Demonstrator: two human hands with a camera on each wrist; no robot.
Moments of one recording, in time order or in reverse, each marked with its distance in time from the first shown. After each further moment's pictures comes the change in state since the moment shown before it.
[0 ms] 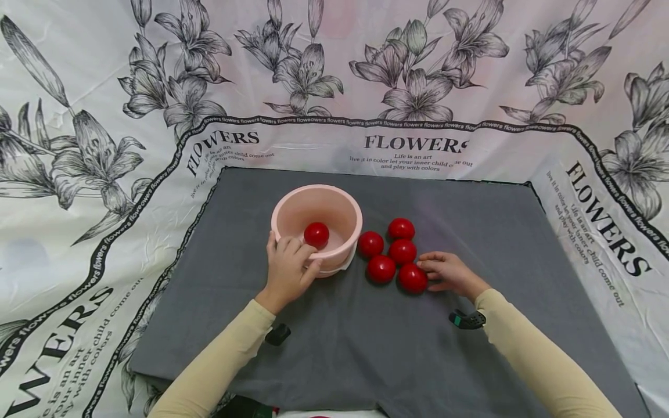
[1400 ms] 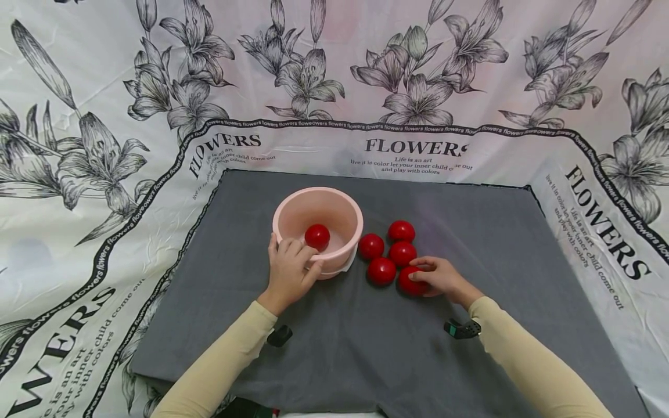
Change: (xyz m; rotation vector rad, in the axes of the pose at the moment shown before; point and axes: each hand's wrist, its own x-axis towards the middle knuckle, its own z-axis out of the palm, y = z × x) left_hand 0.000 0.000 0.001 0.006 0.010 -0.010; right_hand -0.002 -0.001 0.022 -0.134 0.035 -0.095
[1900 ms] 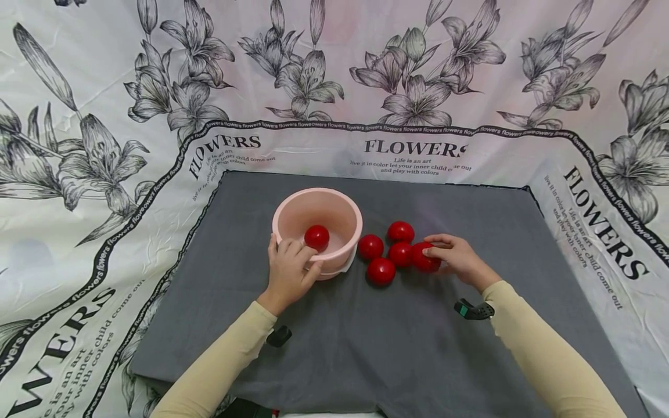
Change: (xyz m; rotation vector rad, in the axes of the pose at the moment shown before) left_hand 0.000 0.000 0.001 0.002 0.004 0.004; right_hand -0.005 -0.036 -0.036 0.048 0.074 -0.021
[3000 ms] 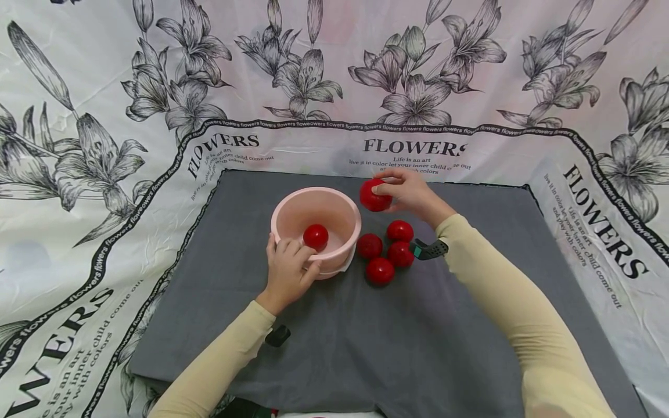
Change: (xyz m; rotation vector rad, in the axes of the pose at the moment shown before) left_hand 0.000 -0.001 0.002 -0.001 -0.001 -0.005; right_hand 0.045 -0.163 0.036 0.041 -0.043 -0.113
